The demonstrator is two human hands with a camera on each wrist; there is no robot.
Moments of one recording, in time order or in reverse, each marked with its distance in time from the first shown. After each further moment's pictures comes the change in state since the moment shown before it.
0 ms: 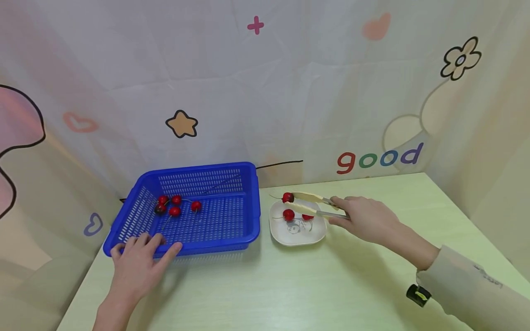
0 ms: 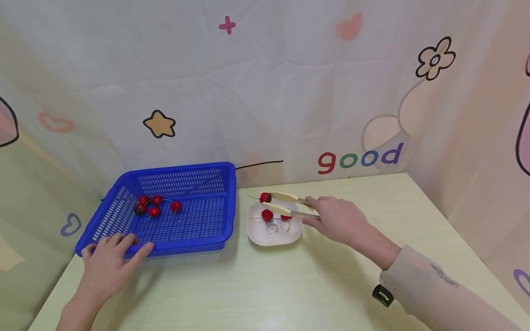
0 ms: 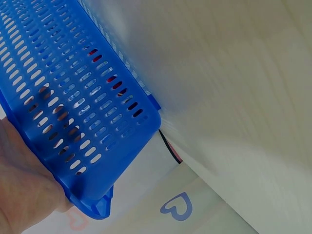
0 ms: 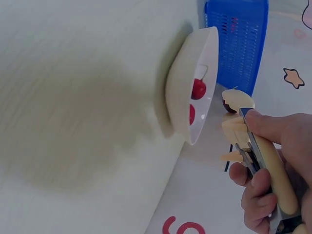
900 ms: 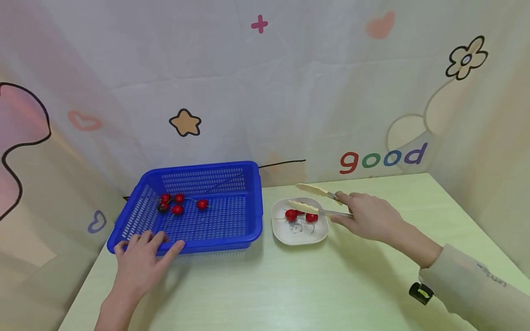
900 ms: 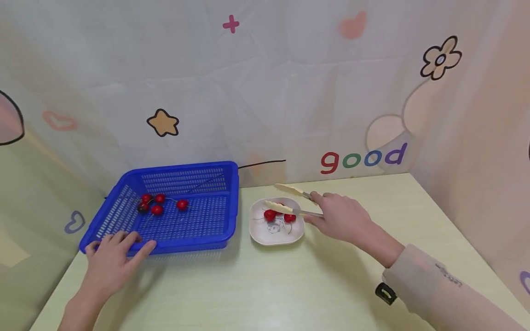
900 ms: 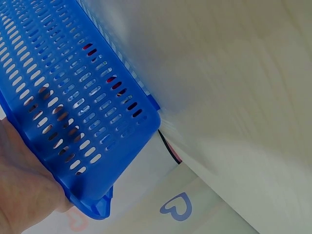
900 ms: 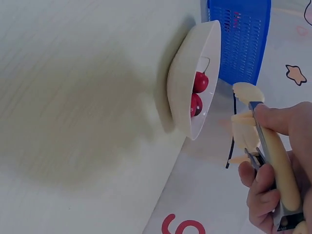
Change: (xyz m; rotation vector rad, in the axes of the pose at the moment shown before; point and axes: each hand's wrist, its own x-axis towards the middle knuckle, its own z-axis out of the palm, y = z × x) left_hand 0.000 0.003 -0.003 0.004 -0.012 -0.006; right_hand 0.004 0.008 0.005 0.042 0.069 -0.017
